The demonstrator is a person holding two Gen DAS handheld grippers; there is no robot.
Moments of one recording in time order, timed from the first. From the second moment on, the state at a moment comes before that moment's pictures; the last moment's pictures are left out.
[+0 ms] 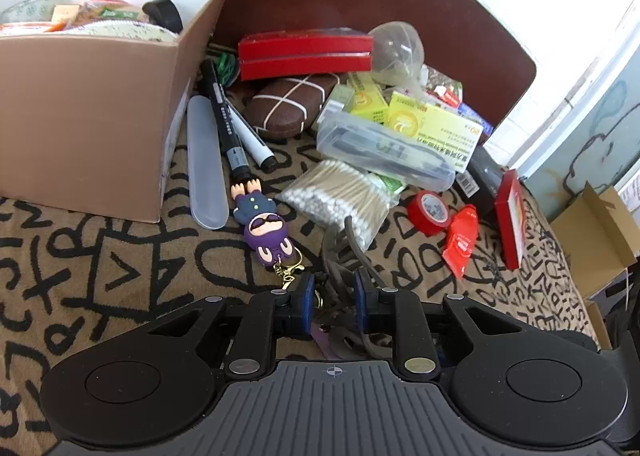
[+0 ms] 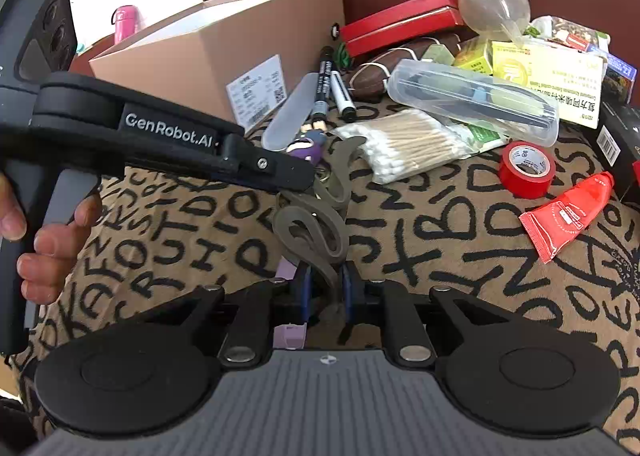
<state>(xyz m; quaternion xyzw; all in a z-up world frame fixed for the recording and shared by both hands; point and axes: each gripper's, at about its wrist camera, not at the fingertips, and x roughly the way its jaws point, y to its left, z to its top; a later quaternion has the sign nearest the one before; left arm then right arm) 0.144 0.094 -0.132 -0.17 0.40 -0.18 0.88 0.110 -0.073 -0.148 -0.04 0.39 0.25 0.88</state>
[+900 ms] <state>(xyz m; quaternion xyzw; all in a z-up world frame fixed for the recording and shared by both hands) 0.149 0.192 0.022 -0.14 0.24 -0.12 0.95 0.145 0.034 -0.020 -0.08 0.25 0.30 0.92</state>
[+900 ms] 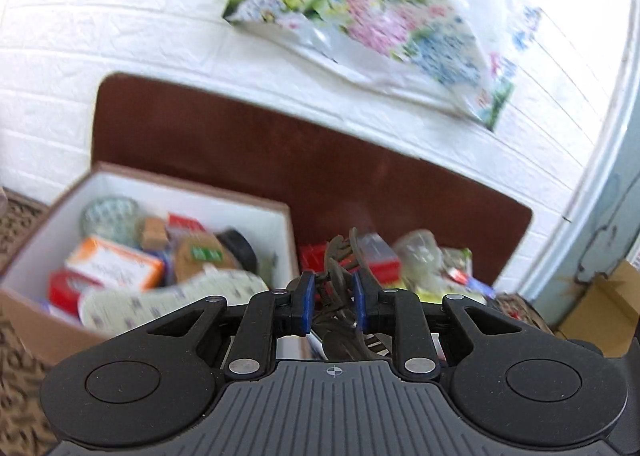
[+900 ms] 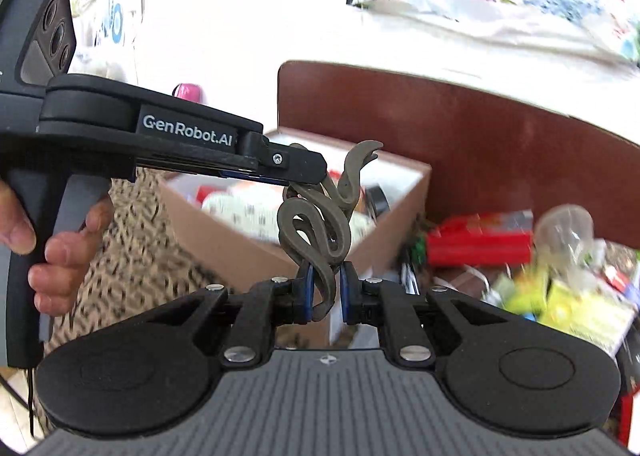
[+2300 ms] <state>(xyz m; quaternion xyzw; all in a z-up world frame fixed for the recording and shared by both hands) 0.238 0.225 -0.013 -0.09 0.26 -0.09 0.96 0.243 0.061 -0.028 -0.06 0.24 0.26 0.94</state>
